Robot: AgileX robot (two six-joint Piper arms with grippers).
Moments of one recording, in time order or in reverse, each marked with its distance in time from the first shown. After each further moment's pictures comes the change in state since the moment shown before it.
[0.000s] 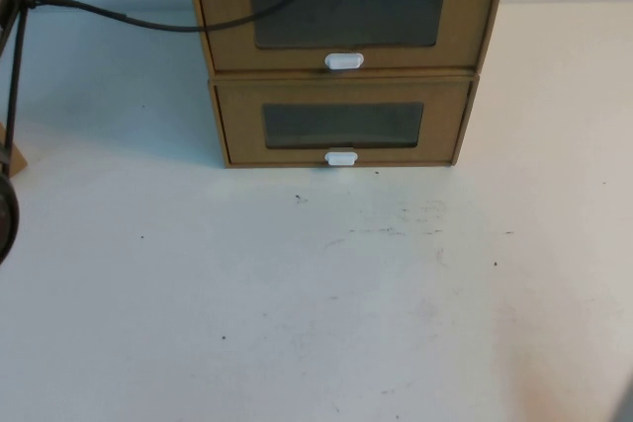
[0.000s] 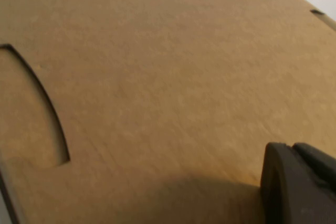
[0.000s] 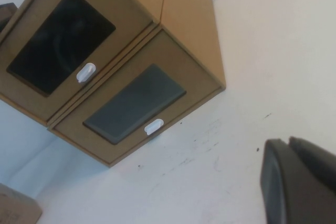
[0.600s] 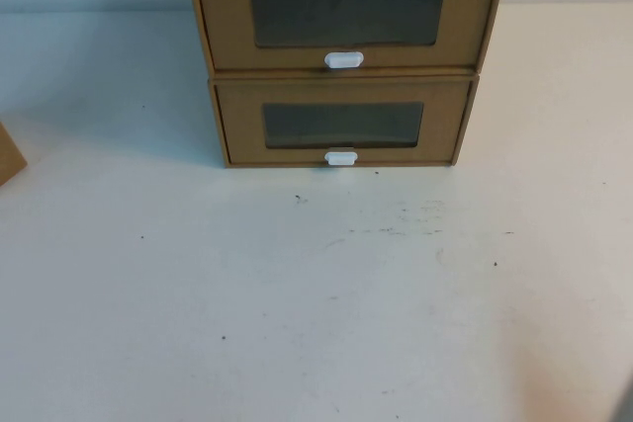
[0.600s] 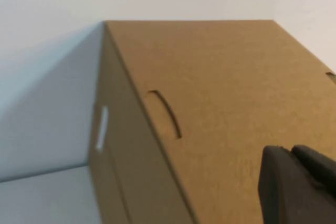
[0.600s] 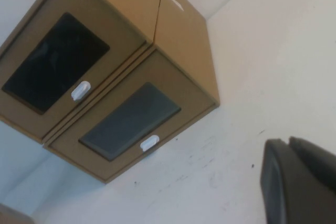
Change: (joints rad) right arm 0.000 0.000 0.000 0.004 -0.049 0.002; left arm 0.122 -0.431 0.313 0.186 -0.001 -0.144
